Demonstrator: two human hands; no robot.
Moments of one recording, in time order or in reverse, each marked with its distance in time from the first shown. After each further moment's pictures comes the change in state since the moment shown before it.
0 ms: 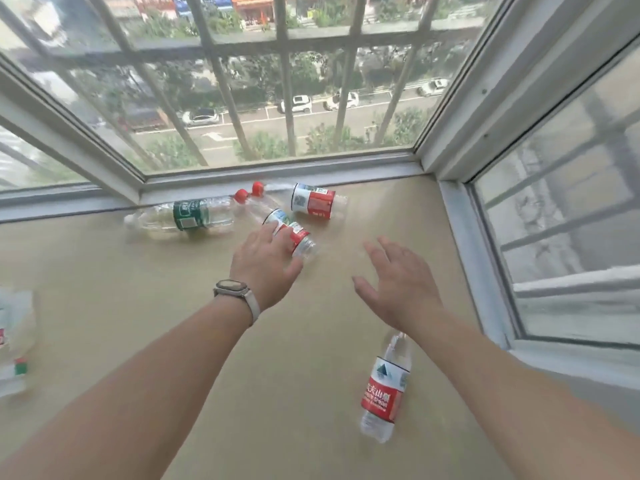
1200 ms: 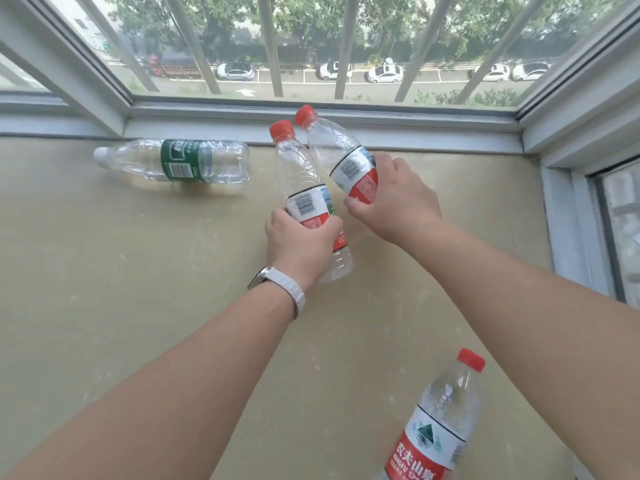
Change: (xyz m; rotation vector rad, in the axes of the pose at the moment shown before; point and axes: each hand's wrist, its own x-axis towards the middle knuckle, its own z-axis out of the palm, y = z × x) left_hand 0.061 -0.012 0.104 -0.821 0.110 -0.829; right_hand 0.199 -0.027 0.086 0.155 0.029 -0.051
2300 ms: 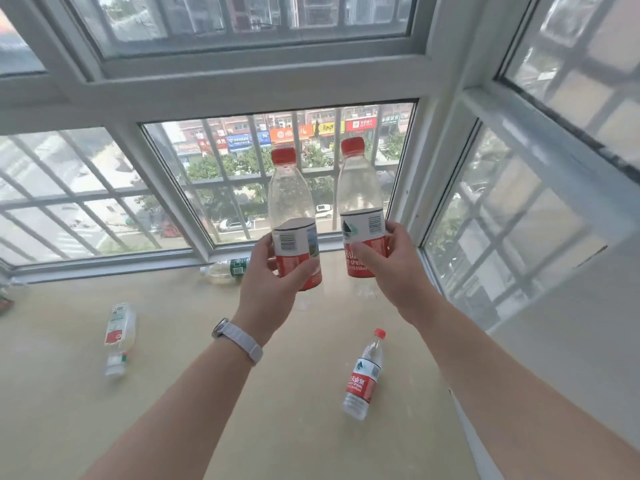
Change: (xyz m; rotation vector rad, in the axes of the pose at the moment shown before) left_hand -0.348 0.109 -0.216 -0.237 -0.133 0.660; right_hand -0.368 -0.073 -0.279 1.215 0.246 -0.022
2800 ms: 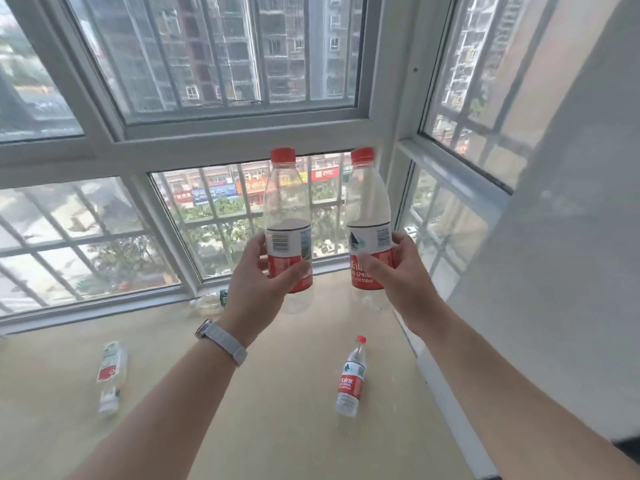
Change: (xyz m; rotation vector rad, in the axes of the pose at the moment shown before) left_hand -0.076 0.066 -0.051 -0.035 -0.137 0.226; right_hand -0.128 -0.059 -0.016 0.032 0.105 -0.151
